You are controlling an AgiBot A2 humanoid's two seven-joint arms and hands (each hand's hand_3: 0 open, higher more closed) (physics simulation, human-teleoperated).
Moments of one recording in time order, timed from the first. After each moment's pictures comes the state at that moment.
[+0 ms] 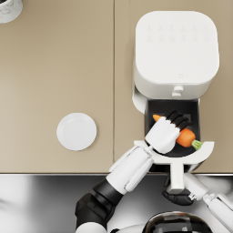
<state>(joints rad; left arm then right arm) 0.75 1.55 0.78 -1.32 2.42 -0.02 0.00 0.13 -0.76 0.73 1.92 1.43 0.03 0.01</state>
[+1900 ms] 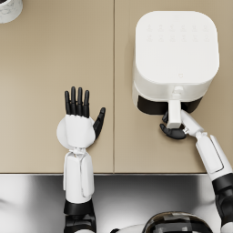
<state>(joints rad) 0.52 1.37 -0.01 -1.69 2.42 0.00 0.00 0.81 -1.27 0.74 0.89 1.43 0.26 0.06</state>
